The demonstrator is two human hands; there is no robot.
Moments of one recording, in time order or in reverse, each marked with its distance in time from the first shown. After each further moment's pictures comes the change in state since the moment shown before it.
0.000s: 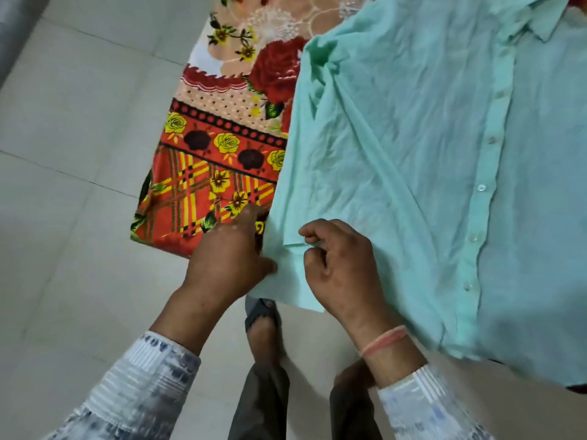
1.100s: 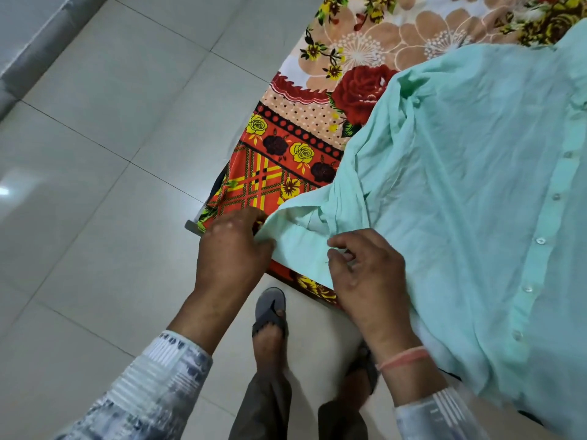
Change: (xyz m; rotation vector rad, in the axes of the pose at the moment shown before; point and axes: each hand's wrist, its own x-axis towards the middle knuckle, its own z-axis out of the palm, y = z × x) left_hand -0.014 -0.080 -0.030 -0.192 0.401 -0.179; right_hand 0.012 -0.042 0.053 -0.099 0.098 -0.114
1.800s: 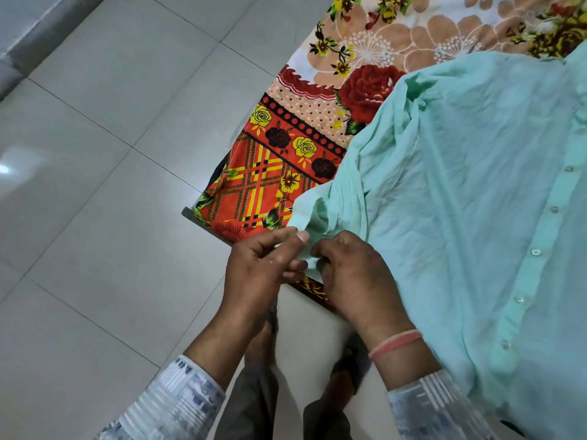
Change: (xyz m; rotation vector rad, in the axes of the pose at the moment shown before) left_hand -0.046 0.036 0.021 -1.104 -0.122 -0.514; right_hand 0.008 0.007 0.001 -0.358 -0.422 -0.145
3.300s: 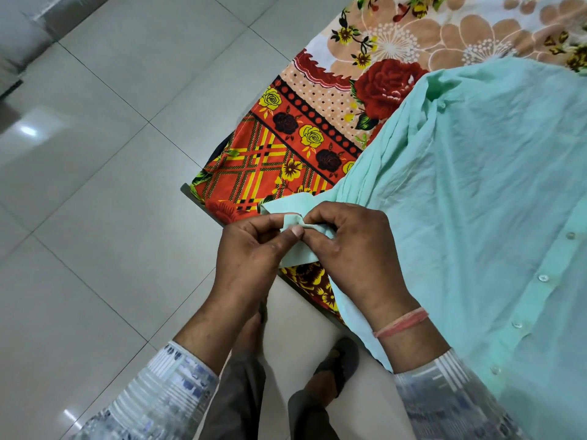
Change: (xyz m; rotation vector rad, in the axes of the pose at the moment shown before) left_hand -0.004 -0.012 0.021 0.061 0.088 0.197; right_hand 0.029 0.006 -0.036 0.345 0.122 -0.134
